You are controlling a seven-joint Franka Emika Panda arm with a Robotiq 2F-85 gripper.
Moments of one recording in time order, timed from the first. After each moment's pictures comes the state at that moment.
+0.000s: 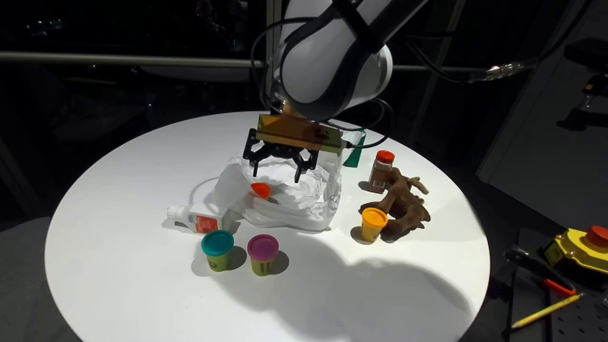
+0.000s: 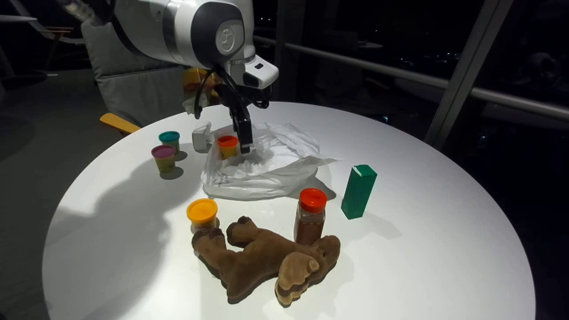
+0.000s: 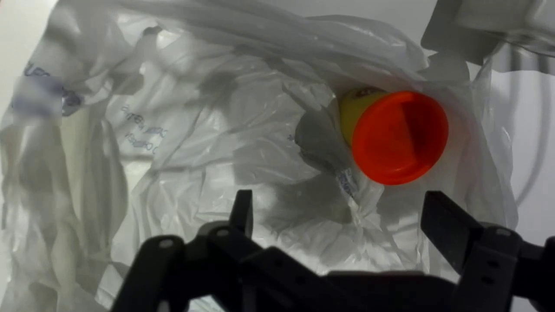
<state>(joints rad) 0.23 0.62 -0.07 -1.88 0.09 2.70 0.83</state>
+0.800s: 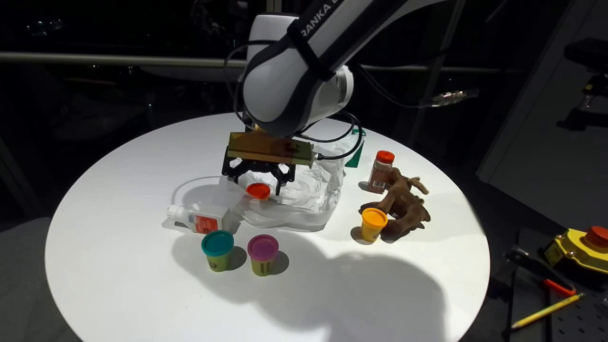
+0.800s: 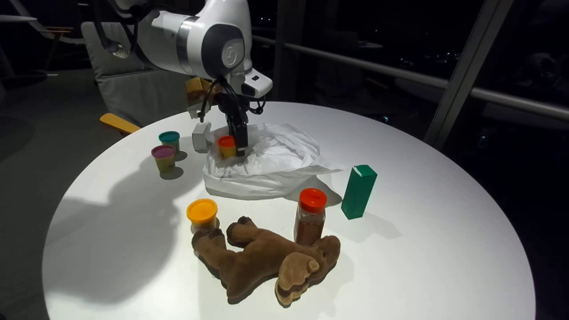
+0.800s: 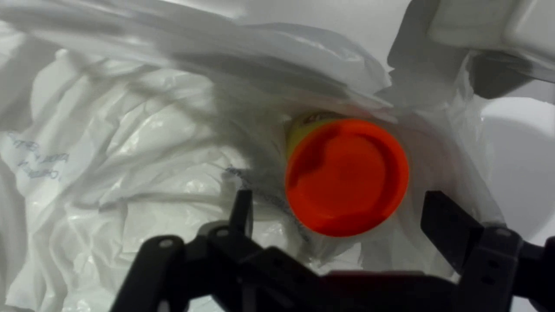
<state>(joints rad) 0.25 0.79 -0.06 -1.65 0.09 2.58 0.84</state>
